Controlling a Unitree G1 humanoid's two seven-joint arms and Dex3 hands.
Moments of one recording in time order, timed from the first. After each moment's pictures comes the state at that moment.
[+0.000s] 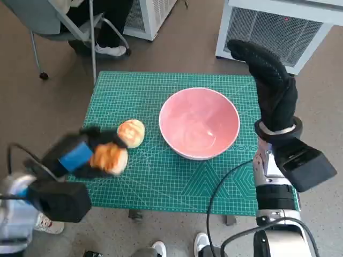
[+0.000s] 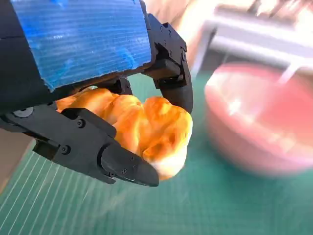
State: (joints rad) left arm -0.22 0.76 0.04 -0.31 0.24 -0.01 -0.54; right arm -0.79 -0.14 -0.12 0.65 0.23 -0.91 0.40
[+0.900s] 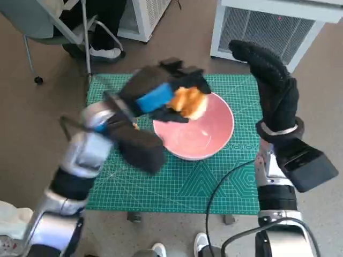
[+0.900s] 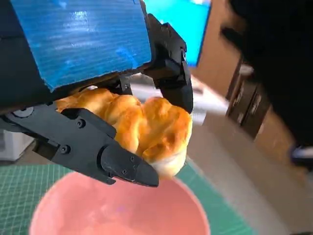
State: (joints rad) left arm -0.91 0.37 -0.32 0.34 0.43 -0.22 -0.39; right arm -0.79 -0.15 -0.12 0.65 0.23 -0.91 0.40
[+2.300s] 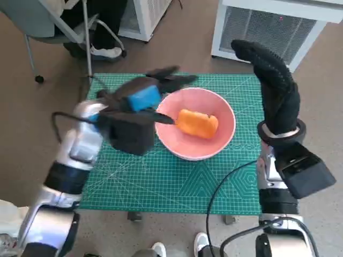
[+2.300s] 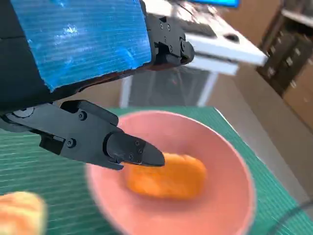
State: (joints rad) left arm -0.83 0.51 -0.21 0.38 0.34 -0.21 -0.57; right arm -0.76 -0.15 -0.12 0.57 0.16 -0.90 0.32
